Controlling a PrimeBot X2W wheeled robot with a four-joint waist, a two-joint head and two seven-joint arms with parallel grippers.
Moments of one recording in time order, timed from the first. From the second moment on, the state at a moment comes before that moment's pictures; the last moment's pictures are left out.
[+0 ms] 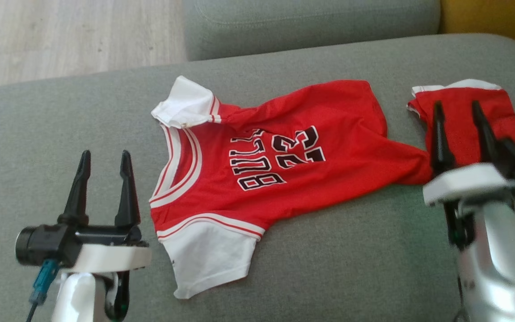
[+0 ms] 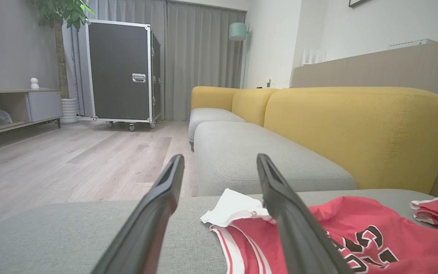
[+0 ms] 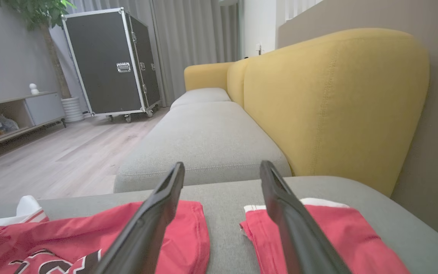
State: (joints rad) left arm -0.13 0.05 -0.01 0.16 -0.14 -0.13 -0.26; right arm -0.44 -0.07 -0.10 0.57 0.05 0.13 -0.24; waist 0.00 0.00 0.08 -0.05
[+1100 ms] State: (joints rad) left arm -0.71 0.31 -0.48 0.71 0.12 -0.04 -0.12; right arm -0.25 -0.05 -0.06 0.23 0.24 0.13 -0.25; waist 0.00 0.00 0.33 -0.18
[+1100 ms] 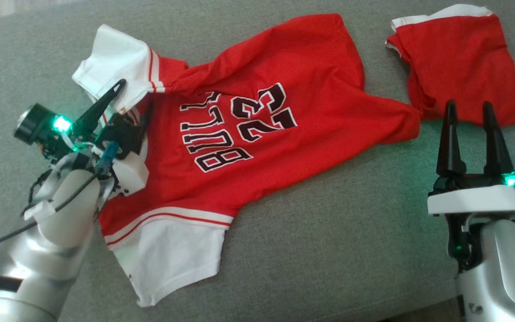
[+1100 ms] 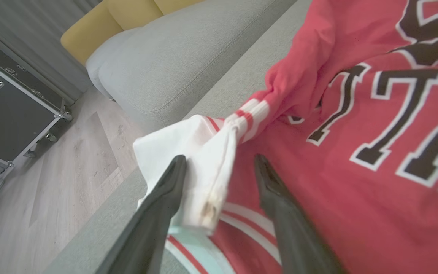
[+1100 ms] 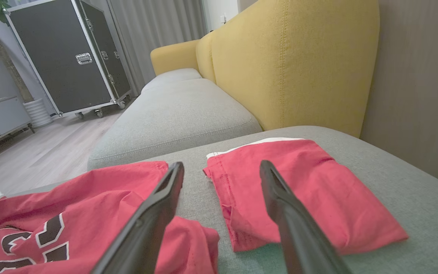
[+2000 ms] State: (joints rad) left arm -1.36 0.59 -0.80 0.90 0.19 -0.13 0.05; right arm -0.35 -0.05 0.12 0.24 0.36 0.13 -0.25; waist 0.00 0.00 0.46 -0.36
